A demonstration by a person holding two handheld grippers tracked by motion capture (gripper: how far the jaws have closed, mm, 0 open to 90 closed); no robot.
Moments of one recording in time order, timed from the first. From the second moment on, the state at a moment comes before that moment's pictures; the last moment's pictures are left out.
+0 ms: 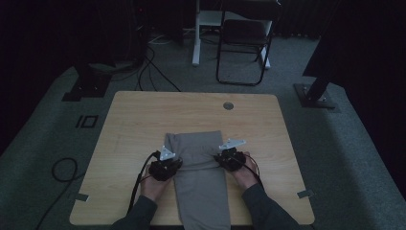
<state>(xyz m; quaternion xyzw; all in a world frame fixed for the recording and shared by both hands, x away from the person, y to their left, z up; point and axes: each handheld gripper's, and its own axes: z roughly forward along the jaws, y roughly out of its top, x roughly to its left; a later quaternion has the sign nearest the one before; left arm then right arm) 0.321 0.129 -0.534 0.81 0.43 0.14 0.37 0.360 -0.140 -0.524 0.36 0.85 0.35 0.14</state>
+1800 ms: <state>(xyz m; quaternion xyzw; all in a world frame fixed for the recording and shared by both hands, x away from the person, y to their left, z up) 0.440 0.142 -0.549 0.77 0.50 0.21 0.34 0.471 -0.101 -0.544 0.42 0.83 0.34 0.15</state>
